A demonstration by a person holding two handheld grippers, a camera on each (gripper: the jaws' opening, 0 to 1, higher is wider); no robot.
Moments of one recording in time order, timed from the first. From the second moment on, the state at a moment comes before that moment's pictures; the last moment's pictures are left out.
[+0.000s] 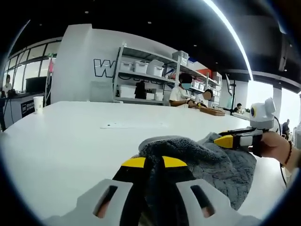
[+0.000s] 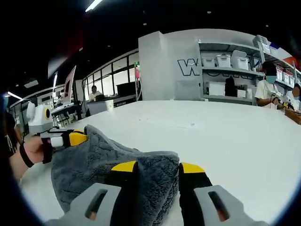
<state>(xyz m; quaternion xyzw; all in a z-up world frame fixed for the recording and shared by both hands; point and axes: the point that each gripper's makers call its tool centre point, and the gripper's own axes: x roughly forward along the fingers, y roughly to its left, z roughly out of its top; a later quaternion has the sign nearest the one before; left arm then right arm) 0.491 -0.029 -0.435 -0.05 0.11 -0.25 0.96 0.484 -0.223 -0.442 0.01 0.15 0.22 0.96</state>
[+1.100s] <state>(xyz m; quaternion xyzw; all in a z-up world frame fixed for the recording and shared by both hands) 0.489 -0.024 -0.437 -0.08 0.11 -0.25 0.96 0.480 -0.231 -0.433 0.02 0.13 0.22 0.97</state>
